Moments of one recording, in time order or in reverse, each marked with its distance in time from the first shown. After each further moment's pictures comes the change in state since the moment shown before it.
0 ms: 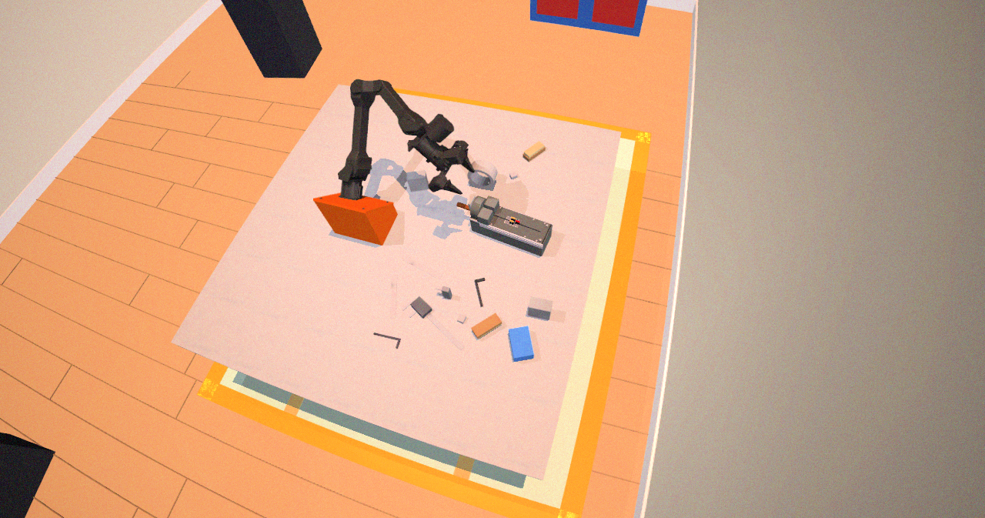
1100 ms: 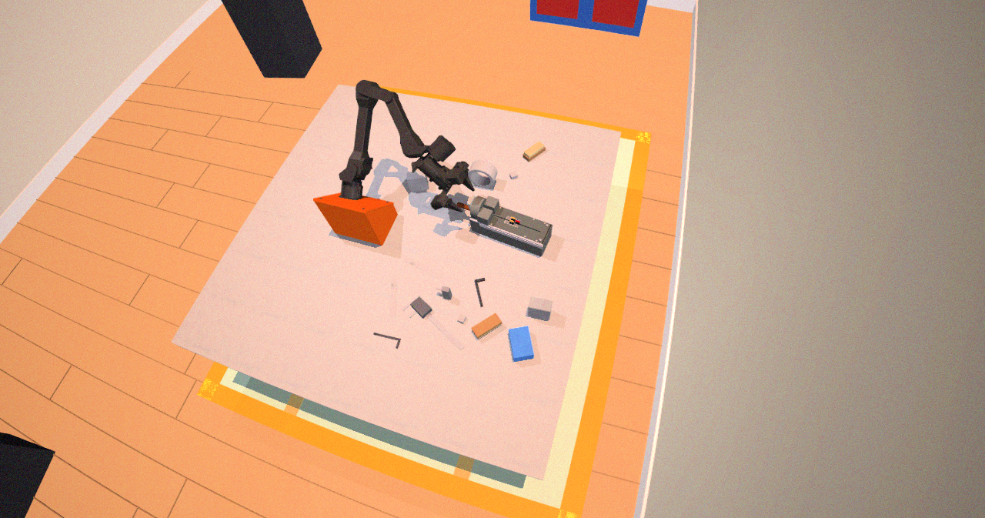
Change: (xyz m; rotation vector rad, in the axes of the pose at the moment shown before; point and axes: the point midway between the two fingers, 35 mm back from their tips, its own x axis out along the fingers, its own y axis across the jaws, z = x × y) arm 0.065 0.000 -0.081 0.010 -0.011 -0.015
